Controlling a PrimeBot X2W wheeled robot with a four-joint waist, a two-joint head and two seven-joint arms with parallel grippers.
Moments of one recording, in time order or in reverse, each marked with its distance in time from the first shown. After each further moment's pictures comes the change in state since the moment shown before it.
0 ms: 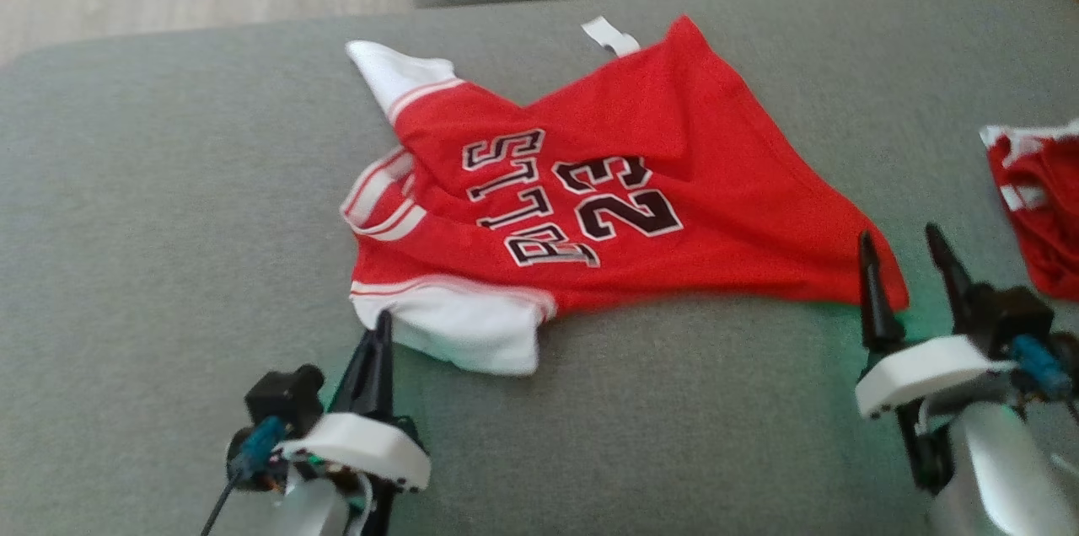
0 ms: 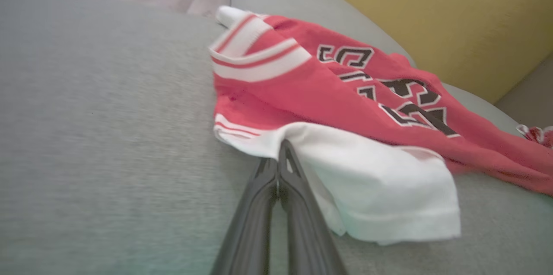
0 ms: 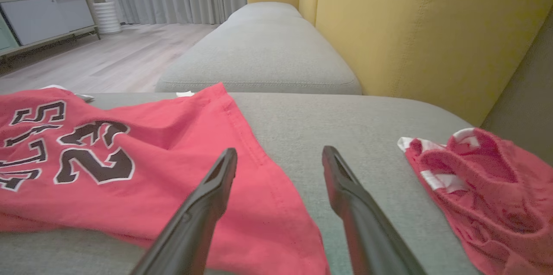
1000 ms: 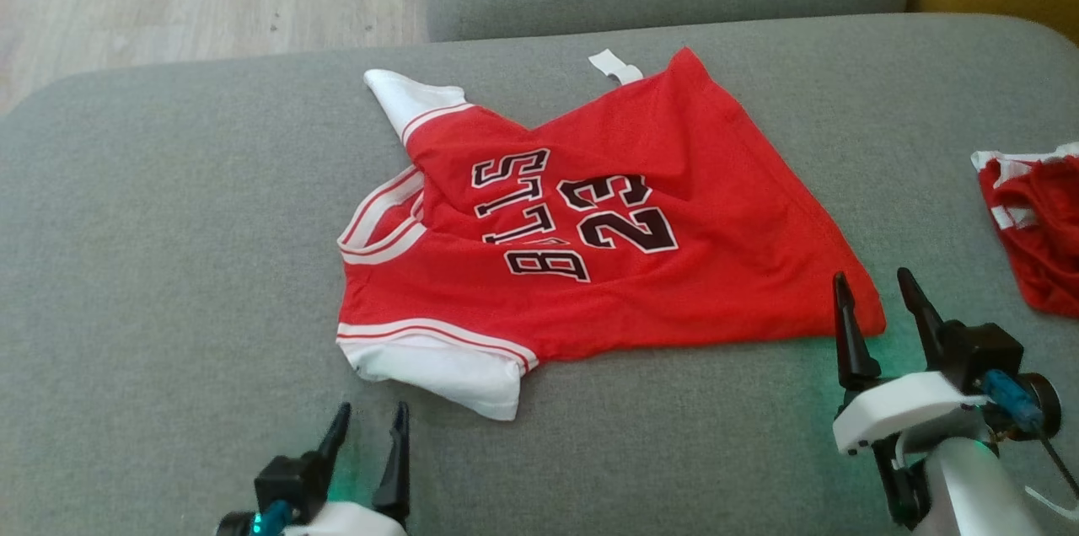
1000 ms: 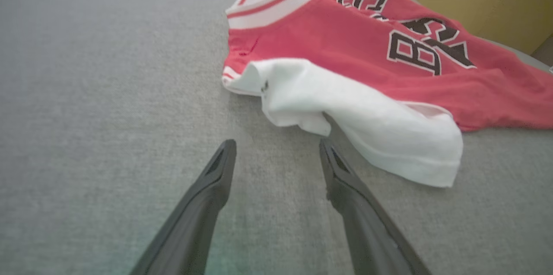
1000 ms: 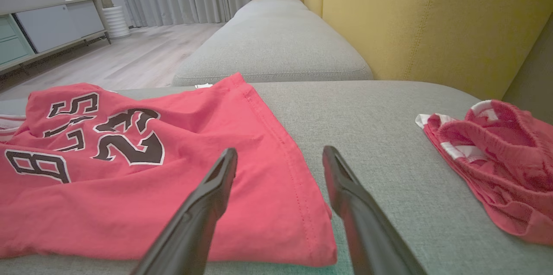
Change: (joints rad) left arm 0.176 0.004 0.093 -0.030 0.190 -0.002 0.000; right arm 0.065 0.052 -0.002 0.024 0.002 0.000 0.000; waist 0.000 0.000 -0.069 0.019
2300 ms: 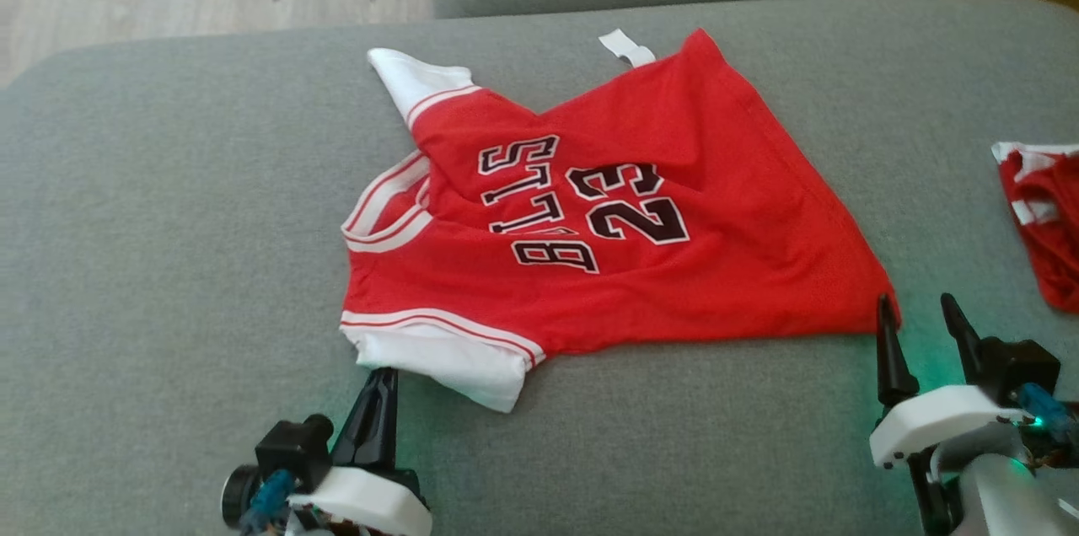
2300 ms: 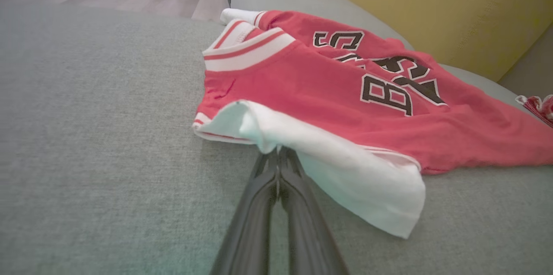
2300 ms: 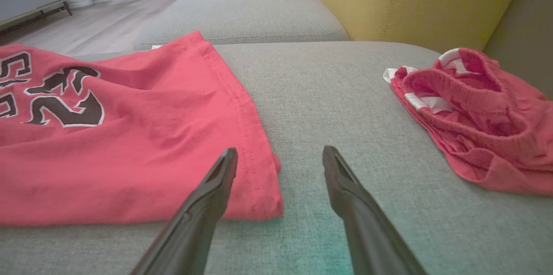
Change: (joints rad) left arm -0.029 -0.001 -0.029 -0.090 -0.026 -0.021 0.000; right arm 0.000 -0.029 -0.080 0.078 -0.012 0.000 0.000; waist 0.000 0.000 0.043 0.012
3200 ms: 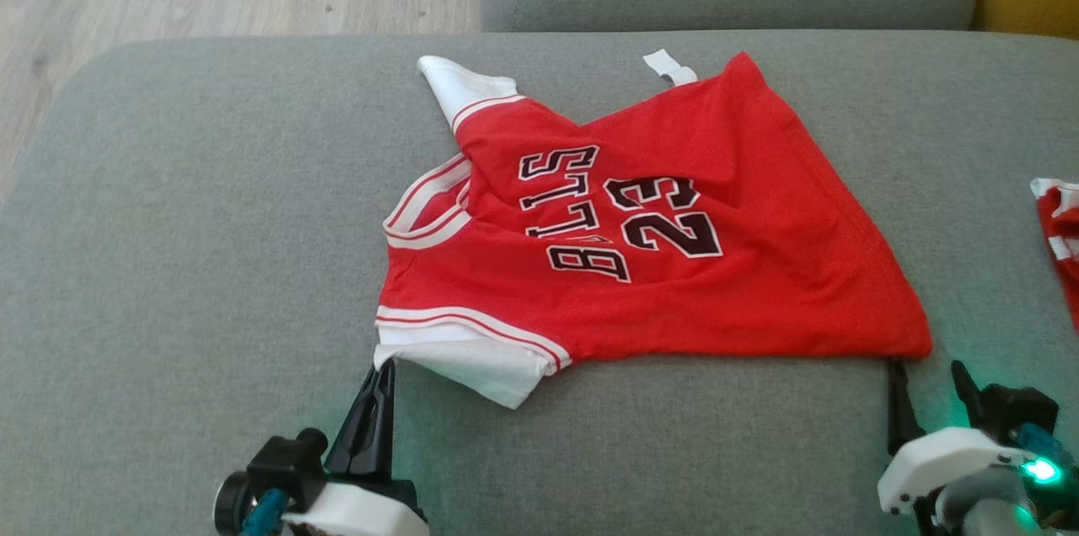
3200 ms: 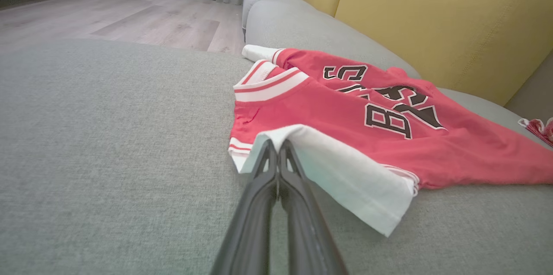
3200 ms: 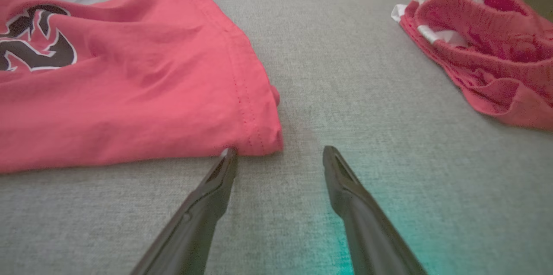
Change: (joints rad) left arm 0.071 0.000 0.030 -0.122 0.049 0.000 0.000; right arm 0.020 0.025 -0.112 0.136 -0.064 0.000 0.000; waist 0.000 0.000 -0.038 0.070
